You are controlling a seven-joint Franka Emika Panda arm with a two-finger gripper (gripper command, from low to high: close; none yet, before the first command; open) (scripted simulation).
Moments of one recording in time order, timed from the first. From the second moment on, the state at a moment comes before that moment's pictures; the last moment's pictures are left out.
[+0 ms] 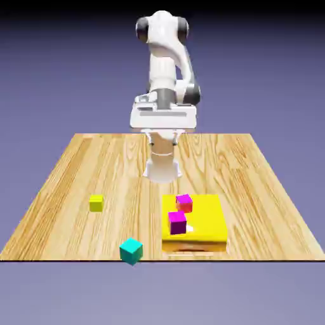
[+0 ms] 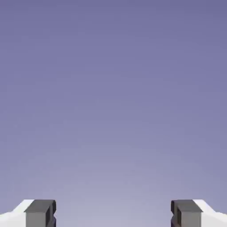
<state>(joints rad) 0.01 -0.53 -0.03 -2.79 0.03 2.99 0.74</state>
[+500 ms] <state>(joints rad) -0.08 0.02 -0.43 -2.52 0.38 2.39 0.75</state>
